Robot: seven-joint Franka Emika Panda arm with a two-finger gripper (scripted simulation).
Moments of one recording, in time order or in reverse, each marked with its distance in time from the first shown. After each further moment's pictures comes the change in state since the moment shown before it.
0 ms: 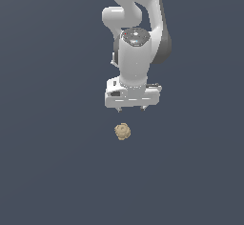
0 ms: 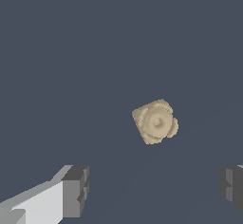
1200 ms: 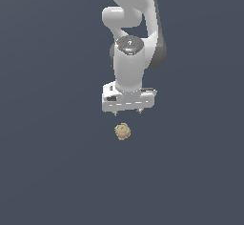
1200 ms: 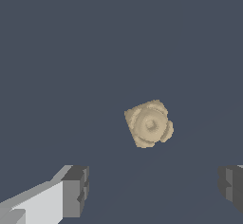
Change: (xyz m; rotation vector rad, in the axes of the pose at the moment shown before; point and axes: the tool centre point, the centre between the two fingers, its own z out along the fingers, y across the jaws) arm 0.001 0.015 0.017 -0.006 -0.009 -0.036
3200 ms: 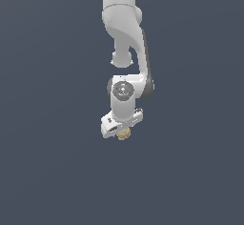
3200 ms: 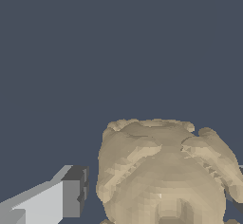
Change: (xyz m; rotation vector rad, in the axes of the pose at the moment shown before) arm 0.011 0.023 0.131 -0.002 -0.041 -0.374
